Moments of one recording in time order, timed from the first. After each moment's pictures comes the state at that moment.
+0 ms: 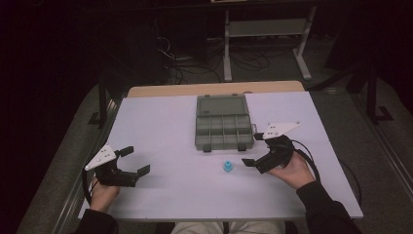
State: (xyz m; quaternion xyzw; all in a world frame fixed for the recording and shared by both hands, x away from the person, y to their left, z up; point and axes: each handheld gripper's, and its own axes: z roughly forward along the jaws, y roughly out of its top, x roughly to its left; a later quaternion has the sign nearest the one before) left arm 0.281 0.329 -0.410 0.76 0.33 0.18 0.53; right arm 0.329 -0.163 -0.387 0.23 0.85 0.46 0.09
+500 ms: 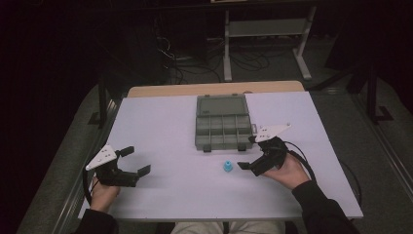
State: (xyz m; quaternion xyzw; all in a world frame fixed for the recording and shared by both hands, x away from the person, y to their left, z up) left arm 0.282 0.328 -0.411 0.76 0.33 0.18 0.53; right arm 0.332 -0.148 -0.397 0.22 0.87 0.44 0.08
